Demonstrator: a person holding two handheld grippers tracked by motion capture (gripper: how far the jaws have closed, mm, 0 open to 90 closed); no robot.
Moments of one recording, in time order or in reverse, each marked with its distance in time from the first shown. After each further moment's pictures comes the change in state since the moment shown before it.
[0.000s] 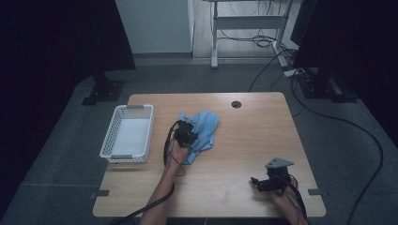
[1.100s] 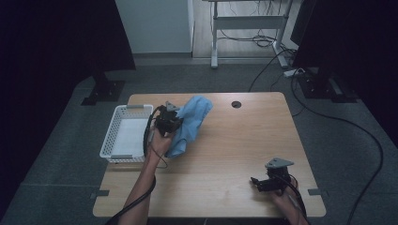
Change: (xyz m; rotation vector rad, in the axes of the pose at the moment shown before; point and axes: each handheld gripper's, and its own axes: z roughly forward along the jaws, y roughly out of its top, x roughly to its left) left arm 0.023 0.031 -0.107 -0.118 0.085 0.061; right arm 0.000 0.000 0.000 0.001 0.000 0.000
